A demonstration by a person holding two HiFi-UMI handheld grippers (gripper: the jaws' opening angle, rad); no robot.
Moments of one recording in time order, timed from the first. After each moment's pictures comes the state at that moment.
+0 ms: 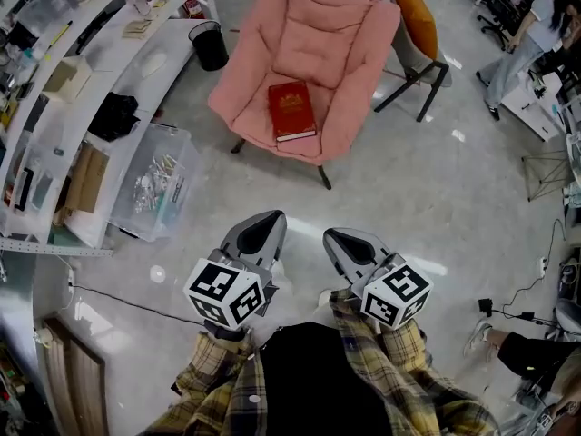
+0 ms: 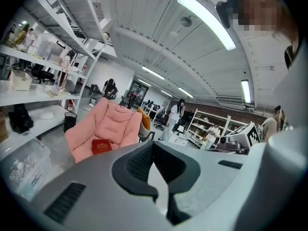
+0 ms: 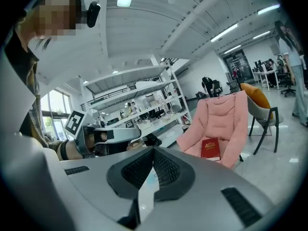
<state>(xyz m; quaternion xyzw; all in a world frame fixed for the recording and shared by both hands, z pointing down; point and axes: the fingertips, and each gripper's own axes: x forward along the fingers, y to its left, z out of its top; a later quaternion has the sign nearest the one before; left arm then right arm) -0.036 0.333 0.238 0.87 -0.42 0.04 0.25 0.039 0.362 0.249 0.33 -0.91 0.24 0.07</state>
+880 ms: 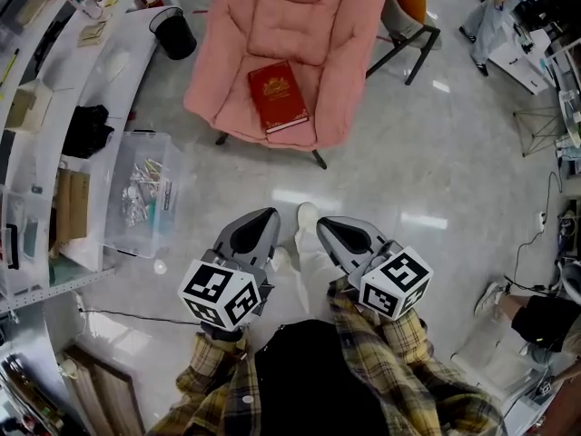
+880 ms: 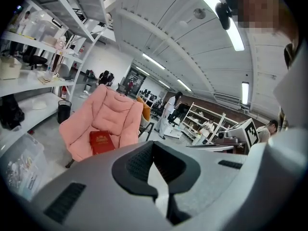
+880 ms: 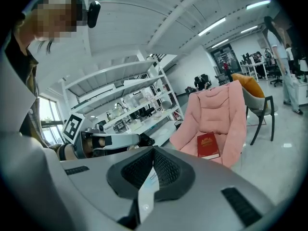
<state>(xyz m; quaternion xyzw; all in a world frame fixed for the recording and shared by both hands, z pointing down) -0.075 0.252 0.283 0.88 -0.37 0.07 0.30 -0.006 0.278 0.282 0.38 -0.88 0.29 0.08</state>
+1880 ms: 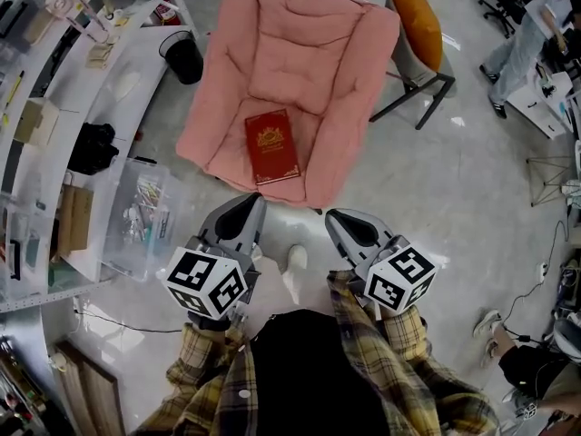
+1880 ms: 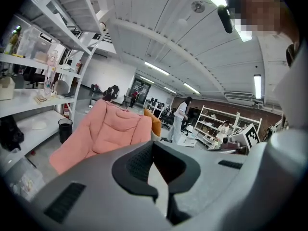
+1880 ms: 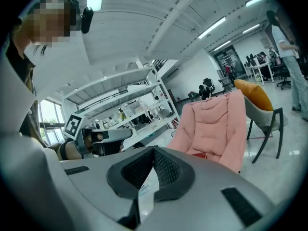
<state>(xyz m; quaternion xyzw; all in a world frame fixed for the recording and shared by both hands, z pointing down) 0.001 0.064 0.248 0.86 -0.44 0.06 0.24 0.111 0.092 0.268 0.35 -0.89 0.28 0.05</state>
